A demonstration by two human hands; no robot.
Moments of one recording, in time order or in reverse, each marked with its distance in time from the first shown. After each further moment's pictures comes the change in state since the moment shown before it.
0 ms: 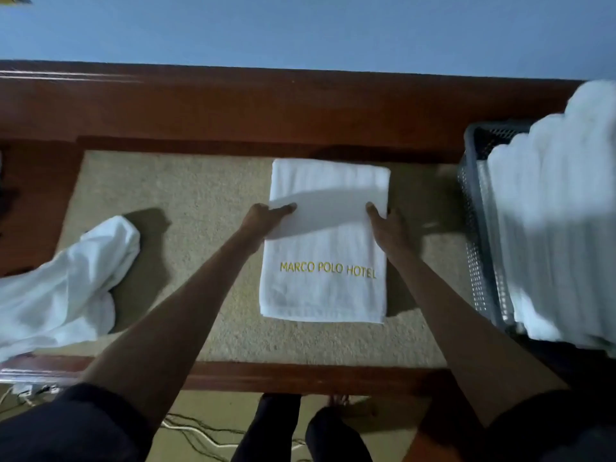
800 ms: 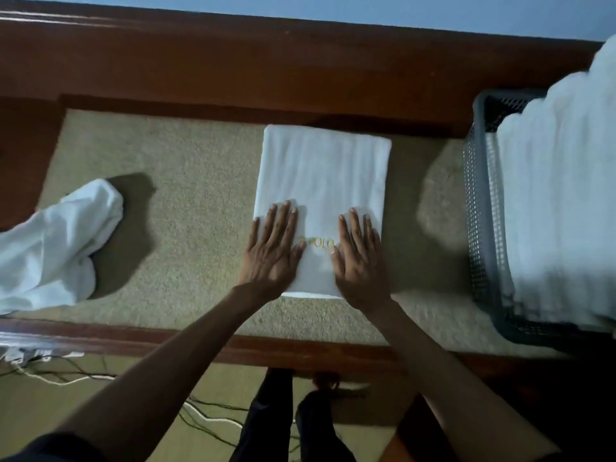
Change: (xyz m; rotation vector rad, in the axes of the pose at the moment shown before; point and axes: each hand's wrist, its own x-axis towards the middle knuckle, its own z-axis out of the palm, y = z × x) left_hand -0.071 -0.130 0.064 0.958 0.287 0.816; right_hand -0.091 0.114 0.027 -0.697 0.146 -0.913
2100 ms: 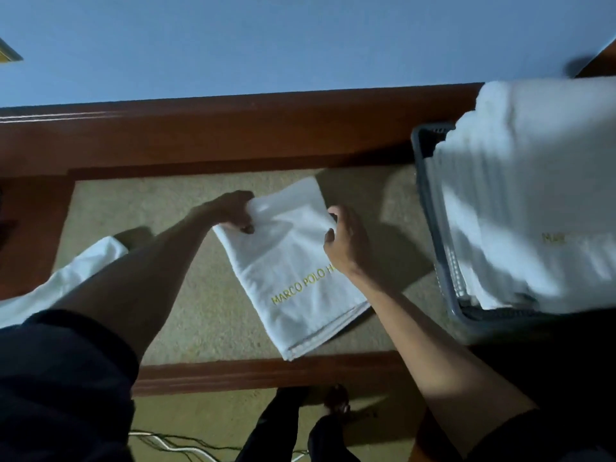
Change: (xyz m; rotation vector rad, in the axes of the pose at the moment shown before) left_hand 0.165 -0.039 -0.145 -0.091 -0.630 -0.227; right_hand 0.092 -0.006 -0.063 0.241 0.073 0.319
